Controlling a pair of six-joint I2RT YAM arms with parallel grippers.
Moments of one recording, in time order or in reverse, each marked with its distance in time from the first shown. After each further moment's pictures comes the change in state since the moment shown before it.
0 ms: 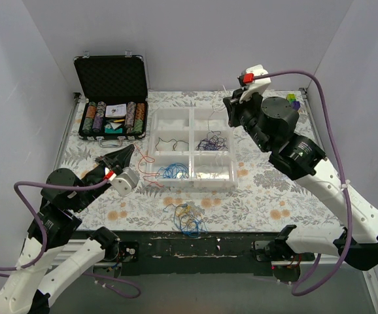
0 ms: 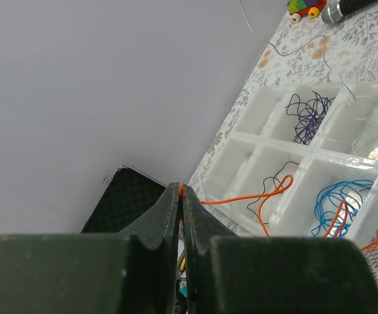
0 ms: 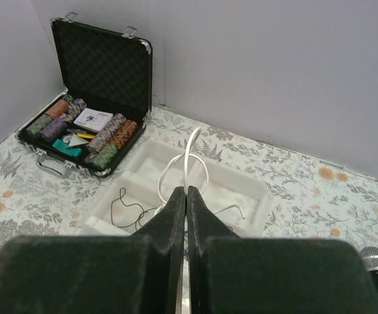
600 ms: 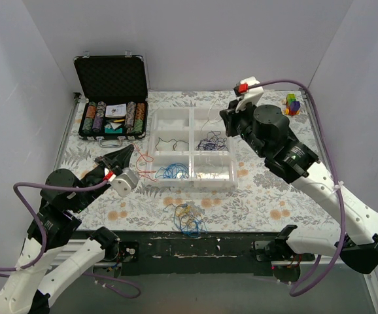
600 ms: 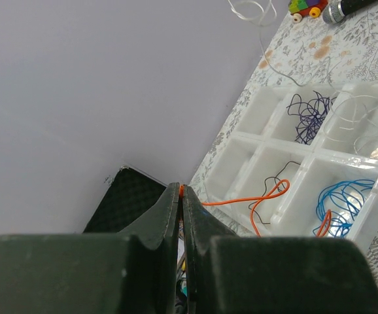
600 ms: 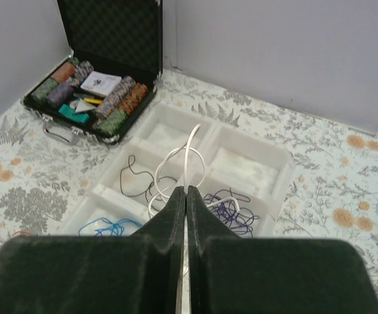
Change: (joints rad) left arm 0.000 -0.003 0.000 -0.002 0.000 0.008; right arm -0.039 -0.029 -0.120 0.015 -0.073 0.074
